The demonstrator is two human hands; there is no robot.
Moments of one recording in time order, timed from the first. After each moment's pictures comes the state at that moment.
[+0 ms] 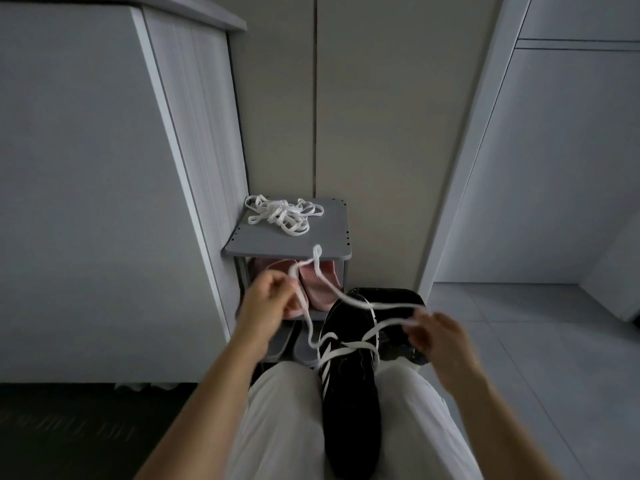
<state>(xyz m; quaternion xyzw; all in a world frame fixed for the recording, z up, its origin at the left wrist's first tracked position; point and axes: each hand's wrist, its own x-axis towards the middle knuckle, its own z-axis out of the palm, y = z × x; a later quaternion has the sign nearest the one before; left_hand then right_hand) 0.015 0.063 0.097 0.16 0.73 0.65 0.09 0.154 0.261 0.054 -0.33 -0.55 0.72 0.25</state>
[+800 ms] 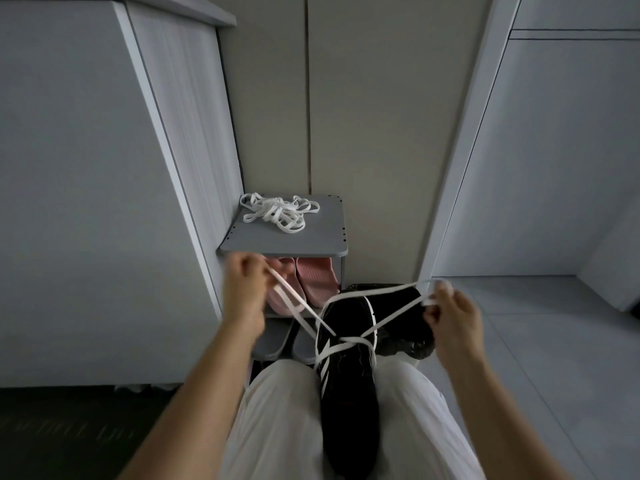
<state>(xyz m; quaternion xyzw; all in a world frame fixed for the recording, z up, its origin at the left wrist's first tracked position) 0.020 0.077 0.131 0.06 0.64 0.77 0.03 0.146 0.265 0.075 -0.33 -0.51 0.69 0.39</state>
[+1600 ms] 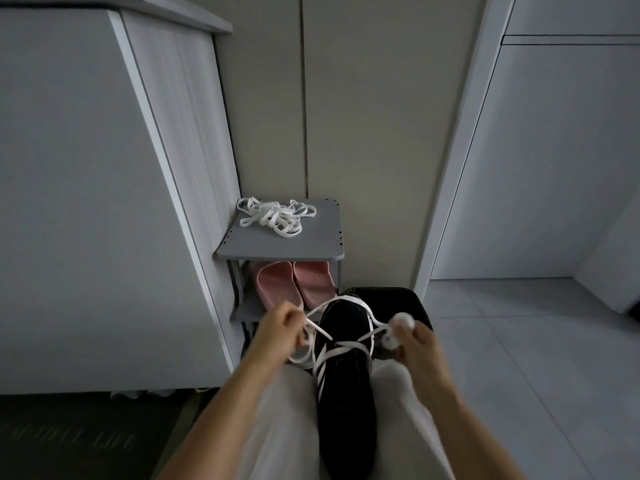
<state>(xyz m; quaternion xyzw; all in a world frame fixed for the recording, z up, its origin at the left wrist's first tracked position) 0.029 0.075 0.065 0.19 0.80 0.55 0.16 0.150 0.236 0.039 -0.30 -0.62 0.67 0.27</state>
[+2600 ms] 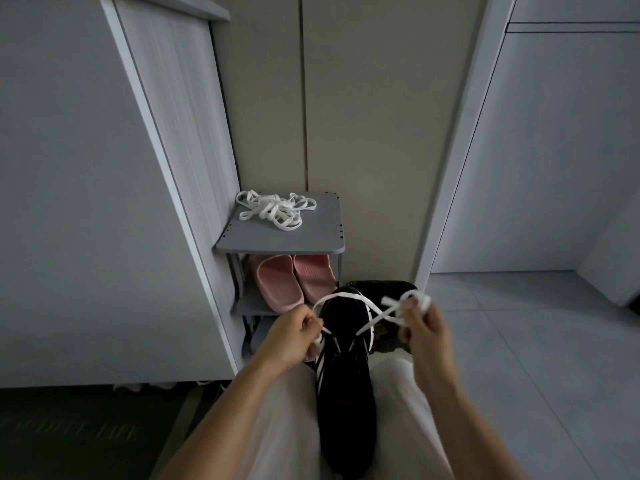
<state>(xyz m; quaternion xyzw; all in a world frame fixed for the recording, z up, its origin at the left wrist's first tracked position) 0.038 0.078 0.059 0.26 0.82 0.48 0.20 0.144 0.235 0.045 -0.28 -0.56 0.68 0.37</state>
